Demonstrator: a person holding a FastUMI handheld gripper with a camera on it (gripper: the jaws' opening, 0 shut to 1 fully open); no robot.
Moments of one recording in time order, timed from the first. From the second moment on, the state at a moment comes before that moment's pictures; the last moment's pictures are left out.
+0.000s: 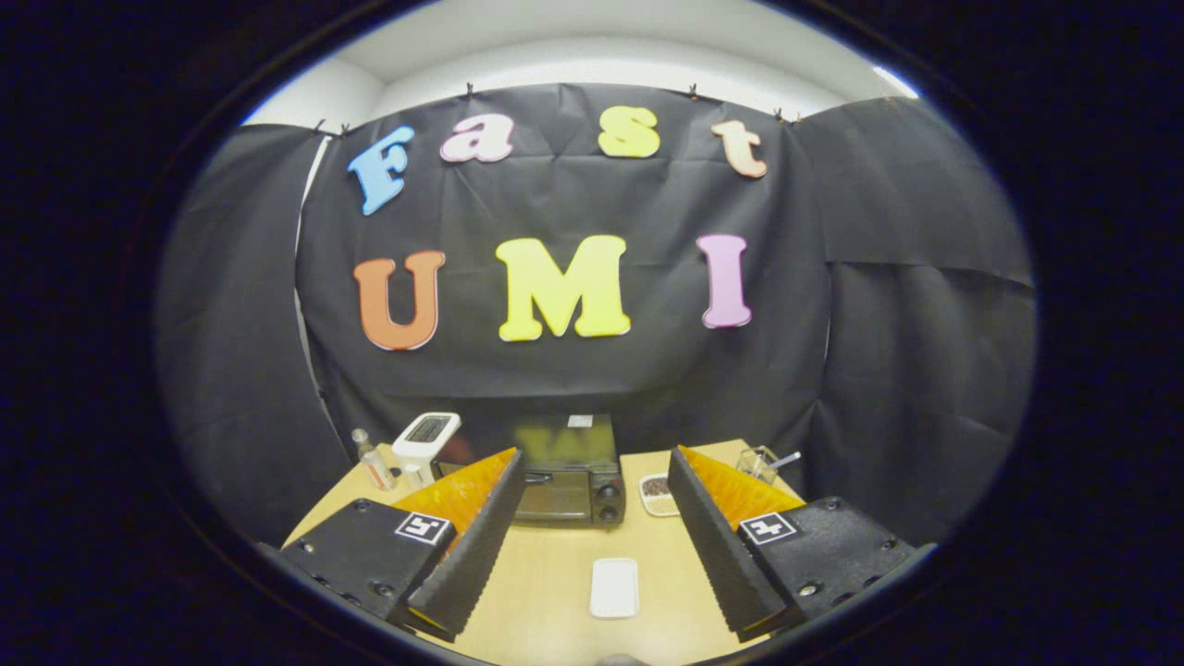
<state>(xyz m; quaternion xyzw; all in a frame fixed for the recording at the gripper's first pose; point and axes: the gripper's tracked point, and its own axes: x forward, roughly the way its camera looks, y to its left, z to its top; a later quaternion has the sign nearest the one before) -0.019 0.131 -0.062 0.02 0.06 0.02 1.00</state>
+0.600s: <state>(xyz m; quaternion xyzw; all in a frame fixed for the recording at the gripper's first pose) -0.065 0.077 -0.013 0.01 0.02 0.02 1.00</state>
